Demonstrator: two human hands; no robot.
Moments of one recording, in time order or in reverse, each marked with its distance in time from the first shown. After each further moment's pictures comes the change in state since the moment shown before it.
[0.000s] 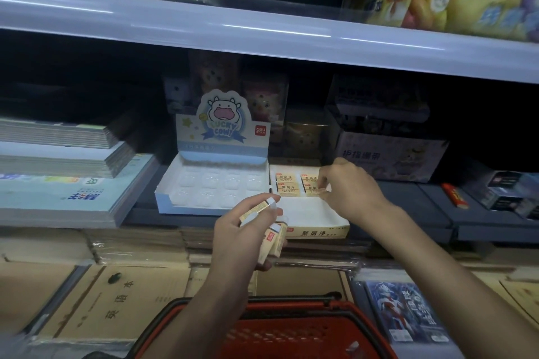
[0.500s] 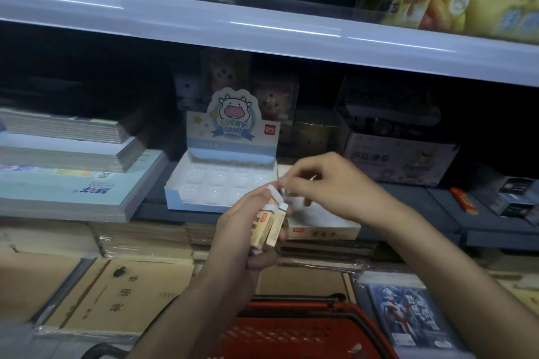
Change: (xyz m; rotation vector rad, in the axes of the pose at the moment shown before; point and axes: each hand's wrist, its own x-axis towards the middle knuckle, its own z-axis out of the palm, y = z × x) left_hand 0.004 0.009 -0.012 -0.308 -0.217 -0.118; right_hand -0.024 -0.056 -0.049 0.725 -0.223 -0.129
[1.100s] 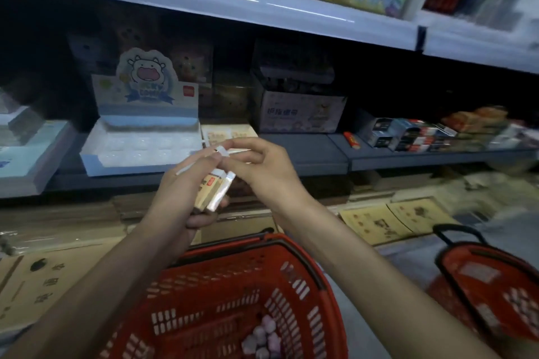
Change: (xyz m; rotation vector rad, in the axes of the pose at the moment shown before) left_hand -0.027 -0.005 0.010 0.246 -0.128 0.029; right_hand -0.084 -0.012 0.045 0.671 0.348 0.217
